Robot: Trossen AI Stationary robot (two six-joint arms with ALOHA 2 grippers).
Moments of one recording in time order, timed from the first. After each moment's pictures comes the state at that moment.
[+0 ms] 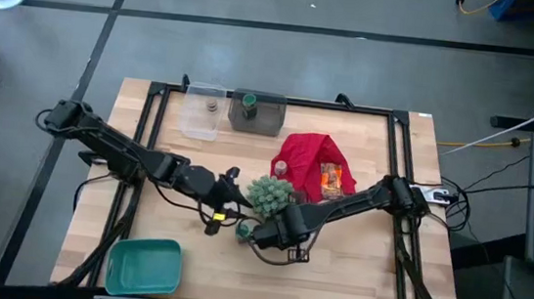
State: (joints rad) left arm -0.30 1.32 0.84 0.07 -0.11 -0.18; right arm 0.38 2.18 2.07 -1.57 0.11 0.30
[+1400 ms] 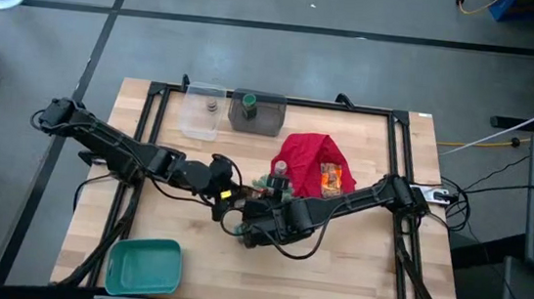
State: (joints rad) left arm -0.27 1.26 0.84 -0.12 -0.30 -0.60; right arm 0.38 2.18 2.17 -1.24 0.60 0.30
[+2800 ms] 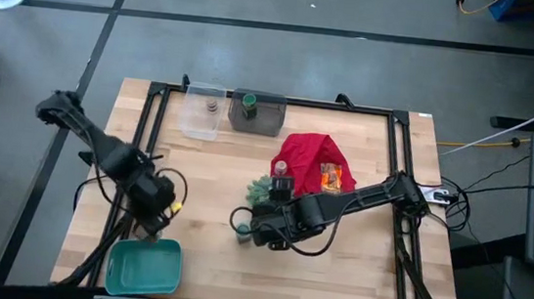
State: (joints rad) left arm -0.58 1.17 1.14 -1.28 0.34 -1.46; right arm 0.38 2.12 2.18 -1.36 0.44 0.21
